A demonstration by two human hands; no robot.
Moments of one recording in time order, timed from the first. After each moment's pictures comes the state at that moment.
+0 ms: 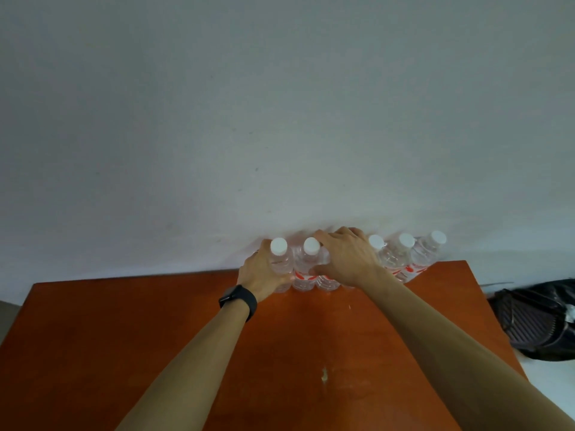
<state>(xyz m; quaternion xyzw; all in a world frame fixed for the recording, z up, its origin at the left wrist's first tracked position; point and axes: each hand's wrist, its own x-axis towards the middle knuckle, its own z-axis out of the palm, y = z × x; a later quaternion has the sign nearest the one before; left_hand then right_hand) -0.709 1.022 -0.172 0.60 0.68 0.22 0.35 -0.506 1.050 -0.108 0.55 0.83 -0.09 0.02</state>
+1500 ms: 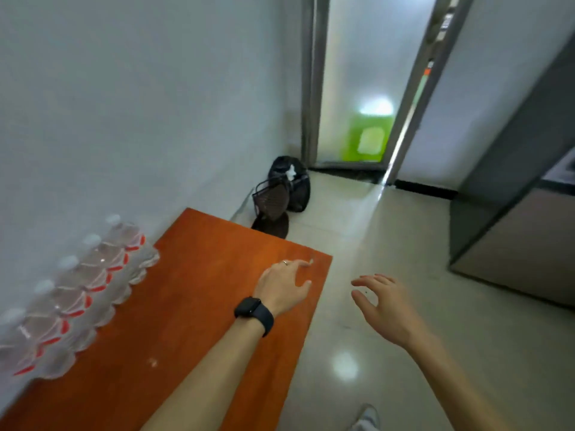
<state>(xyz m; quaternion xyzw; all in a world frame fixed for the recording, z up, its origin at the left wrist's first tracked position) -0.357 0.636 -0.070 0.95 0.14 -0.07 0.27 -0.289 0.406 -0.093 0.94 0.25 -0.10 -0.23</state>
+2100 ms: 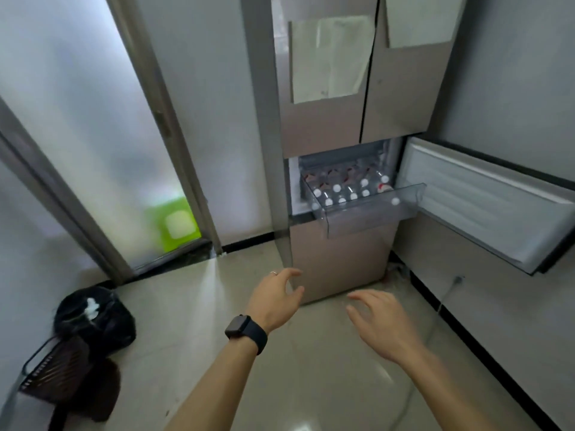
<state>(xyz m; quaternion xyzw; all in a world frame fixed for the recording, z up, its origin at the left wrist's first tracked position) -0.018 0.175 -0.015 0.94 -0.17 -0.08 0.29 -0.103 -0.048 -0.052 0.96 -0.06 0.06 -0.25</state>
